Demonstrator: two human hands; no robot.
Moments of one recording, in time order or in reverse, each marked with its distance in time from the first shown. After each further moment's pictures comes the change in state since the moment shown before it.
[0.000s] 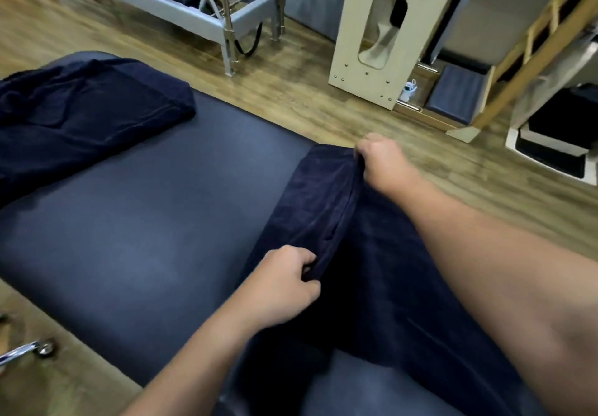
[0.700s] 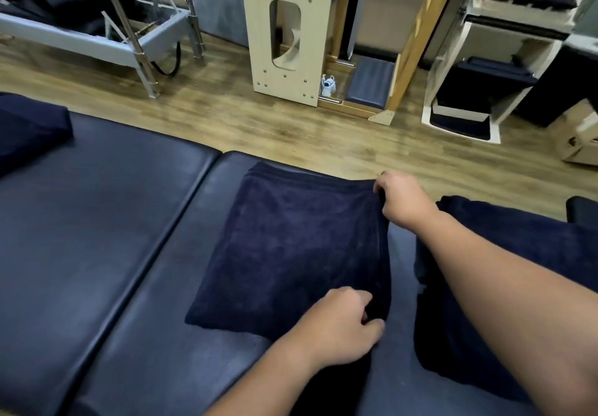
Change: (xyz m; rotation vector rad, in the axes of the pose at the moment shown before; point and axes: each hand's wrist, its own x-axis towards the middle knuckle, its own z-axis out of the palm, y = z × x) left_hand -0.005 0.187 0.256 0.135 -0.325 0.195; right_hand -0.255 0.221 -0.057 0.033 -0.090 0.412
